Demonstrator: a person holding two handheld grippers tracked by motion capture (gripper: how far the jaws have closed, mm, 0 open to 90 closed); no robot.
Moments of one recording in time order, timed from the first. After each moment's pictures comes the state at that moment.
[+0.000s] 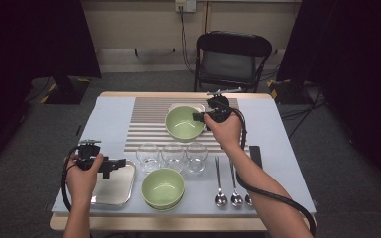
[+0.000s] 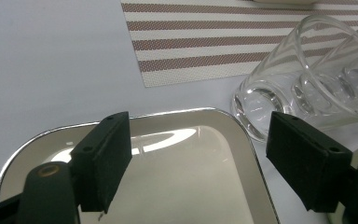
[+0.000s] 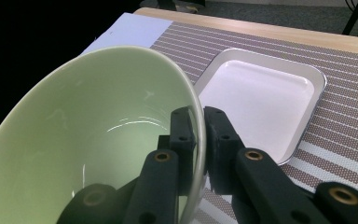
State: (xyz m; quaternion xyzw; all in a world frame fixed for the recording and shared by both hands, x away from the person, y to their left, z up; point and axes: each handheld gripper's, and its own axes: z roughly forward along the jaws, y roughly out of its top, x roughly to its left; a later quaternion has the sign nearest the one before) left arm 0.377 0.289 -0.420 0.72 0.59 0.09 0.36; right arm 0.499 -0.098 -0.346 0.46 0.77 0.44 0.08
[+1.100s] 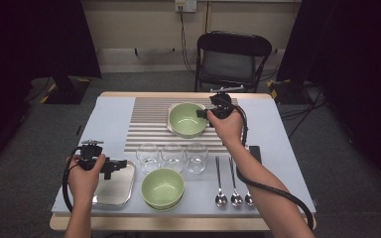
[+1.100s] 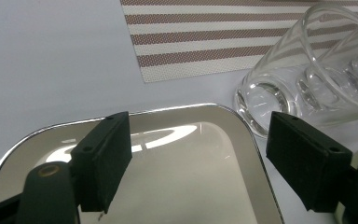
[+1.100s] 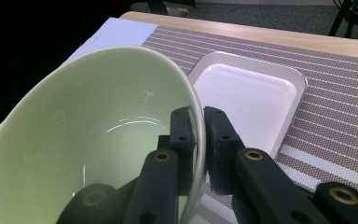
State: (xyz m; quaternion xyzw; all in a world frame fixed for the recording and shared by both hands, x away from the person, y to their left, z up) left arm 0.378 0.286 -0.423 0.72 0.59 0.09 0.35; right arm 0.515 -0.106 -0.351 0.47 0.76 0.44 0.09
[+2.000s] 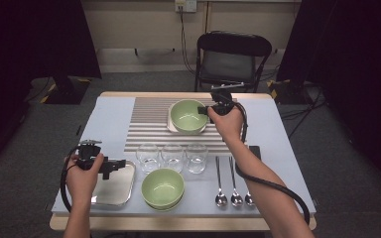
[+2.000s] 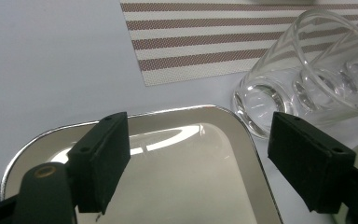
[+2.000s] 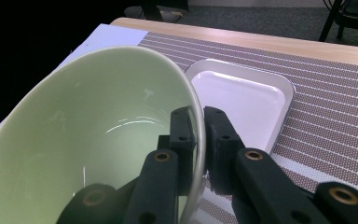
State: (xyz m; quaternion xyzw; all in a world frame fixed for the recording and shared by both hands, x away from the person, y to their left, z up) left arm 0.375 0.289 -0.419 0.73 0.58 0.10 0.36; right arm 0.528 -0.108 -0.352 0.48 0.75 0.44 0.10
